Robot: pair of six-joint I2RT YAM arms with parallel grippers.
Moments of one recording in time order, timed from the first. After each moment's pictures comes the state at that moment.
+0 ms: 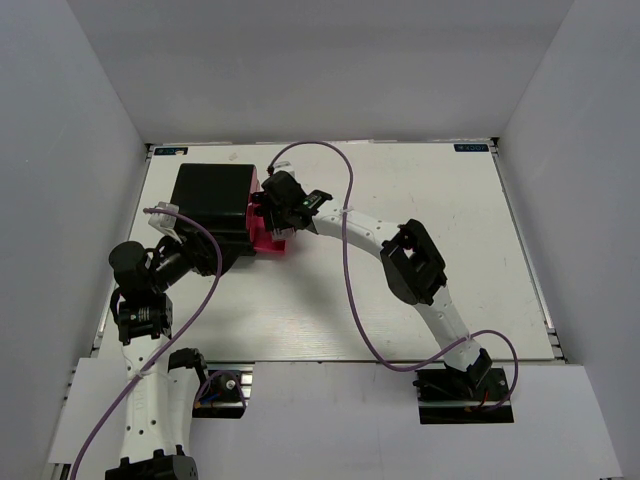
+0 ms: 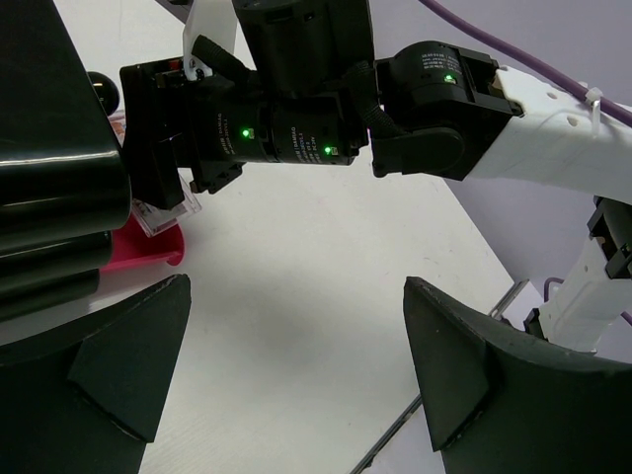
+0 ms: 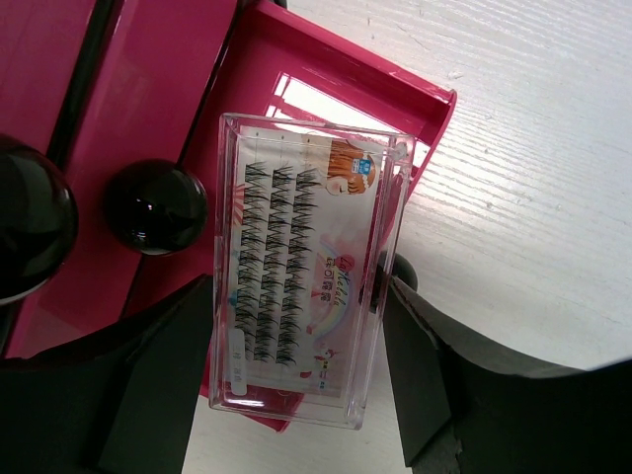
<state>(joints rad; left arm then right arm) 0.21 0.59 0.60 -0.11 0.93 -0.47 0.91 2.30 1.98 -0.45 0.24 0.43</state>
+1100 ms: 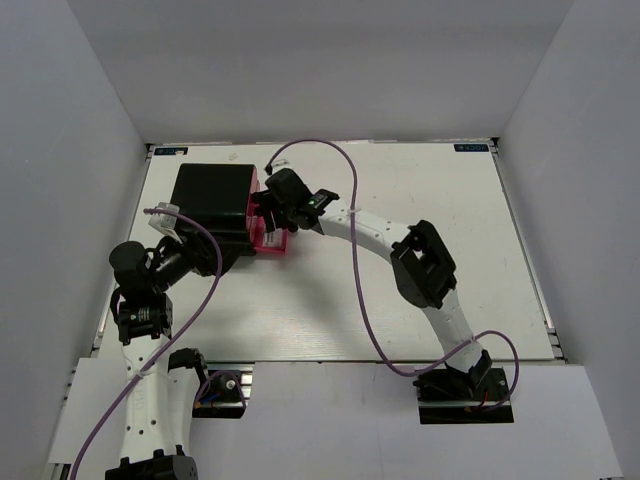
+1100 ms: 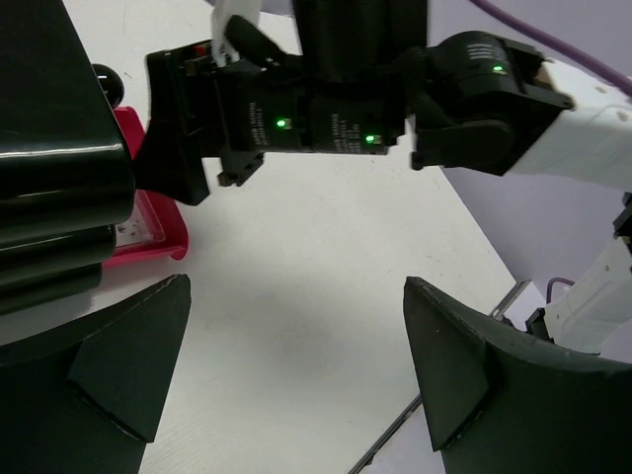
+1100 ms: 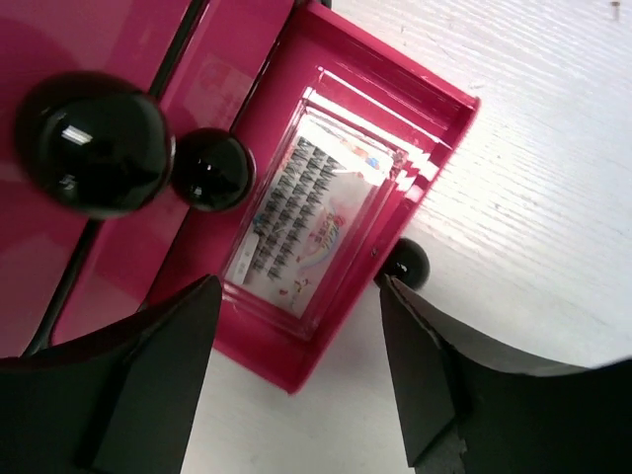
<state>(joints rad) 0.21 0.59 0.60 -0.13 0.92 -0.46 0.91 2.23 1.92 -0.43 0.18 0.36</state>
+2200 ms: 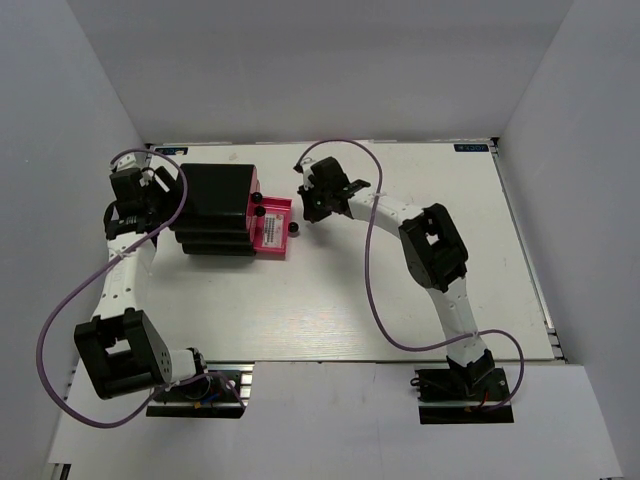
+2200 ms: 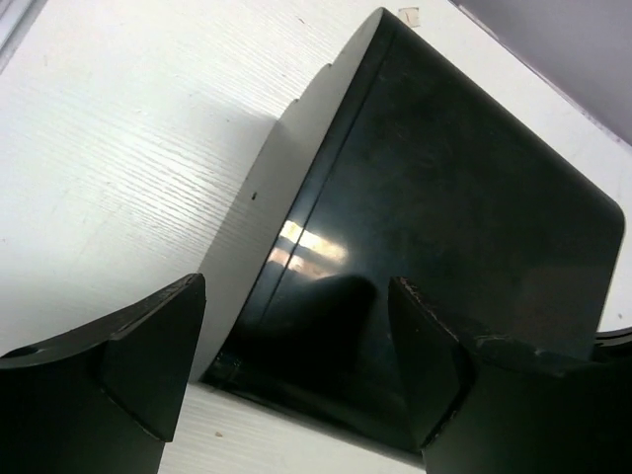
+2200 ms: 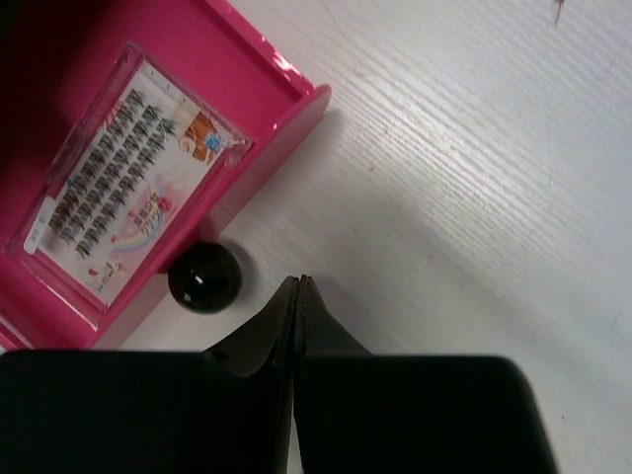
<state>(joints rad) 0.24 1.29 1.04 -0.29 0.10 -0.40 0.67 2.25 1.76 -0.29 -0.20 0.08</state>
